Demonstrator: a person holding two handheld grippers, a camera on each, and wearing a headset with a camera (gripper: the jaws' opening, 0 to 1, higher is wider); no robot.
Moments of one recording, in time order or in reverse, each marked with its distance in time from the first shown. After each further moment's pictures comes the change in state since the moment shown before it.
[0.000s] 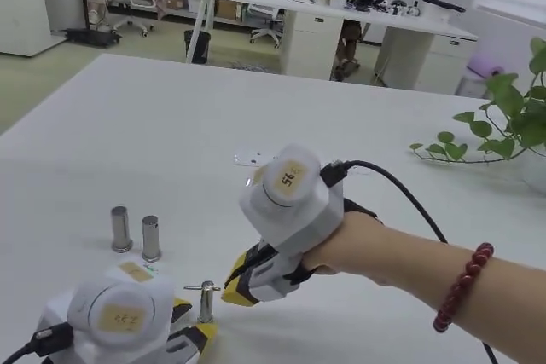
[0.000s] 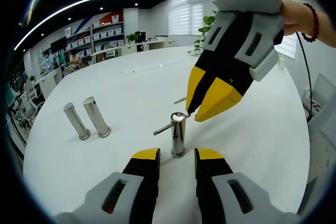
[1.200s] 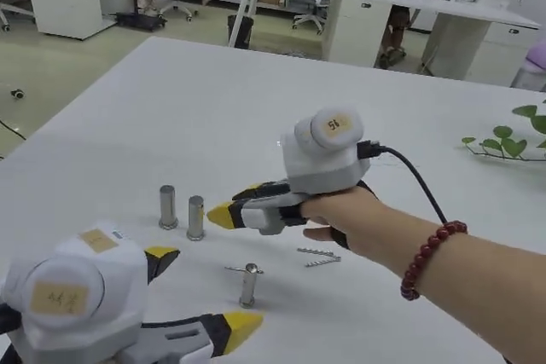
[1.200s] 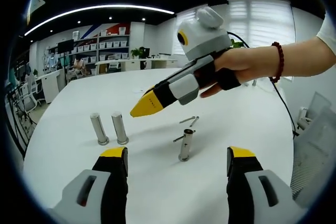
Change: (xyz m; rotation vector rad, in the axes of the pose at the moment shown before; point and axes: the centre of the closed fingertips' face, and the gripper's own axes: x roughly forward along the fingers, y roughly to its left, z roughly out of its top) left arm -0.052 0.016 0.025 -0.077 -0.171 -0.020; right arm 0.033 -0.068 0.083 0.358 -0.426 -0.080
